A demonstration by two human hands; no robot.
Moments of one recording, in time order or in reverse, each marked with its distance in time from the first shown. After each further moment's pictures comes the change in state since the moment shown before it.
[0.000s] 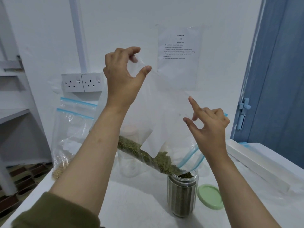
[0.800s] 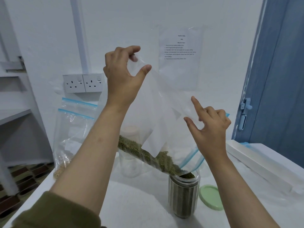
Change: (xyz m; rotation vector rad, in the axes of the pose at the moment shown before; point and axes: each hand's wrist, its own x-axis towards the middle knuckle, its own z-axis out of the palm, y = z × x) left_hand 0.003 0.000 -0.003 0.004 -0.002 -0.002; right_hand -0.001 -0.005 0.004 -0.065 0.048 0.011
